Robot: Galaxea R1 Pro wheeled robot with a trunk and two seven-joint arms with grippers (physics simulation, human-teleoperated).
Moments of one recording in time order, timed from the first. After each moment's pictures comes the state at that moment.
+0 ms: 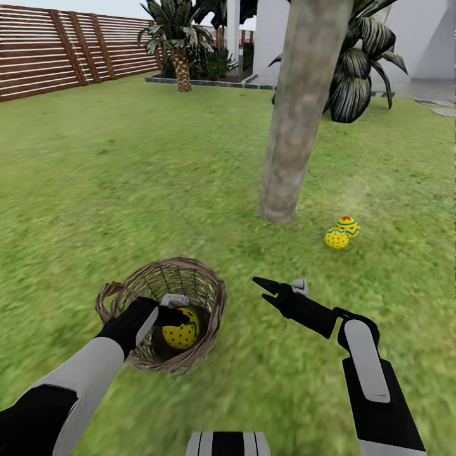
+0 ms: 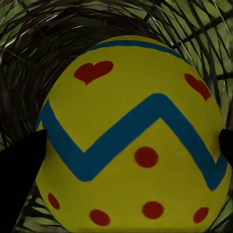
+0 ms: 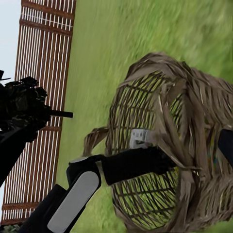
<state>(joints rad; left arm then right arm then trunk) -0.92 0.02 -0.19 -0.48 0.09 0.65 -0.19 -0.44 0.09 -0.14 -1.59 -1.02 1.04 0.11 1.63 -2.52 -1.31</state>
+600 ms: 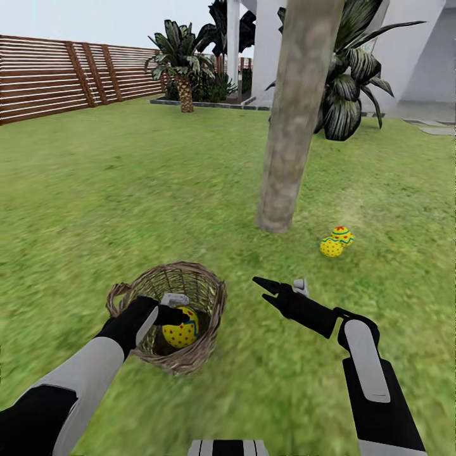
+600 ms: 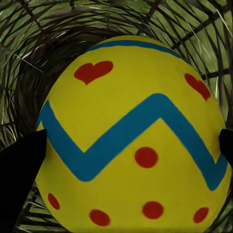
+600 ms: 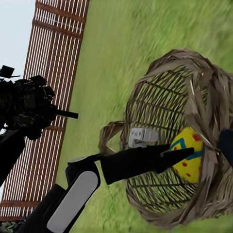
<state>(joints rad) -0.92 0.02 -0.19 -0.49 0.09 0.65 -0.18 -0.44 0.09 -0.14 -1.59 -1.02 1.04 0.11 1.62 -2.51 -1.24</state>
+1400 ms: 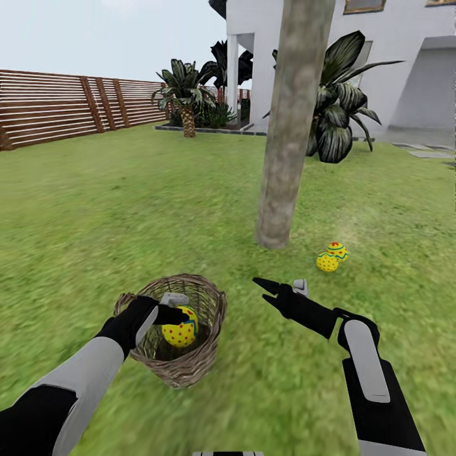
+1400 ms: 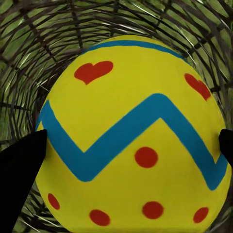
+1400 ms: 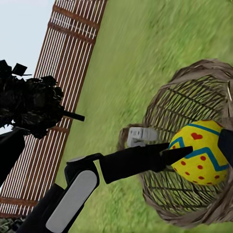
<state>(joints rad) -0.92 0.02 -0.19 -0.49 0.09 0.64 -0.18 -0.44 0.09 -0.14 -1.58 -1.02 1.04 0.11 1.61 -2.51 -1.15</state>
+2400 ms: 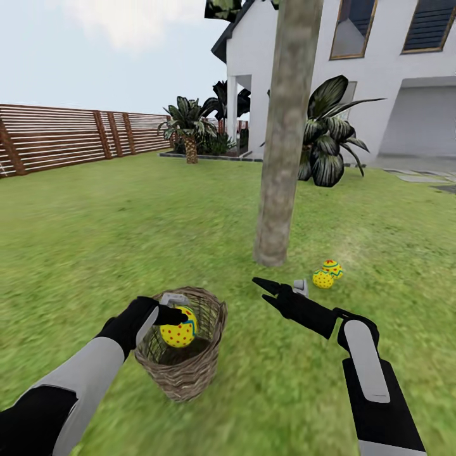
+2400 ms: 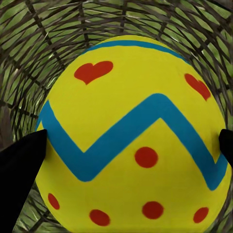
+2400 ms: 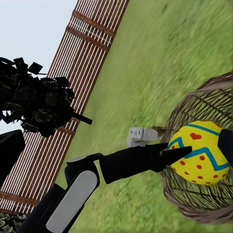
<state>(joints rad) -0.92 0.02 -0.20 -0.49 0.09 0.65 -0.15 -0.44 0.09 -0.14 -1.58 -1.02 1.04 0.11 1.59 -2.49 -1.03</state>
